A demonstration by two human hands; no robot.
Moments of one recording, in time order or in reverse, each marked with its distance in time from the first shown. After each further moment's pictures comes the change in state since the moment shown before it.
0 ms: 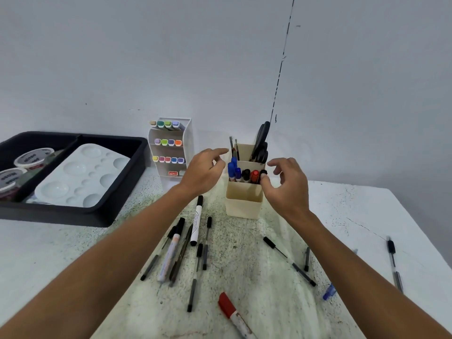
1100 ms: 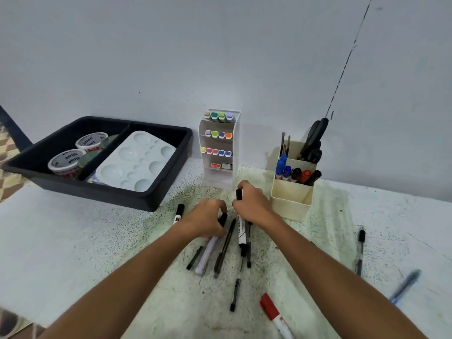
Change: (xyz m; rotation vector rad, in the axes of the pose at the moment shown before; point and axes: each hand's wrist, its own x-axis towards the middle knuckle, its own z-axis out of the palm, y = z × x) left_hand -0.099 -0.074 -0.035 0.369 -0.455 -0.416; right_hand -0.033 -0.068 0.132 -0.119 -0.797 0.251
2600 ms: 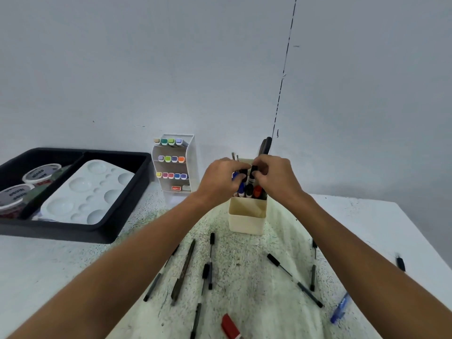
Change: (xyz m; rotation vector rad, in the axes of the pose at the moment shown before) left_hand 0.065 0.137 -0.042 -0.108 0.594 0.605; right_hand -0.008 0.054 -0.151 0.082 0.462 -0.276
